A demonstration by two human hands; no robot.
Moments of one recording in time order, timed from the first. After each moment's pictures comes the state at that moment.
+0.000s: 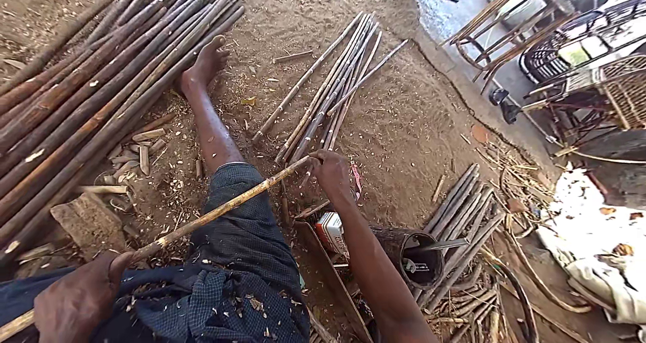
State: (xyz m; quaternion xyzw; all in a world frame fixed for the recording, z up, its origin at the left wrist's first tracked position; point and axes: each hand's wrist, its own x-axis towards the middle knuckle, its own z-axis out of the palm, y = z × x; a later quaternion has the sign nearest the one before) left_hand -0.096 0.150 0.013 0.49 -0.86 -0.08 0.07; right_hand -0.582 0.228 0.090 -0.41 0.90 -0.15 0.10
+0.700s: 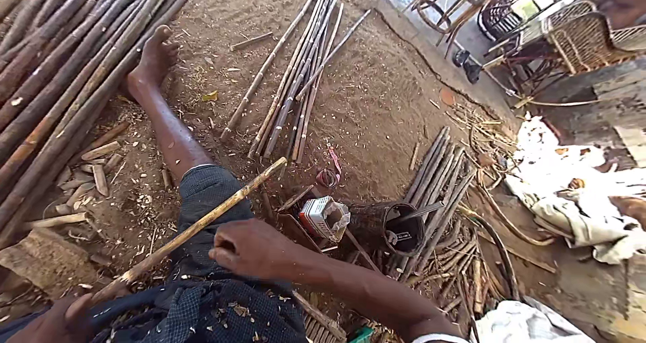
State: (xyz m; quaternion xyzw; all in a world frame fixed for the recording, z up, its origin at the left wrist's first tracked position) left_hand -0.096 0.153 0.033 0.48 -0.87 -0.14 0.01; right_hand -0.430 0.267 0.135 -0.58 0.70 -0.15 0.40
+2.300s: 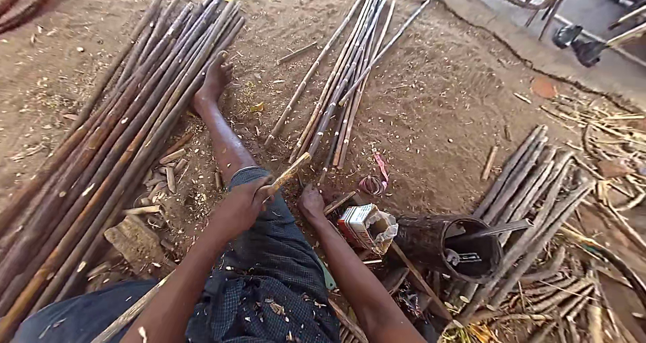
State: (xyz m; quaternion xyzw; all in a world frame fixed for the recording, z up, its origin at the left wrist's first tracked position) left_hand -0.328 0.116 0.094 0.28 -0.83 -0.49 -0.01; right_hand -0.519 0.235 -0.069 -0.22 0.93 0.00 0.28
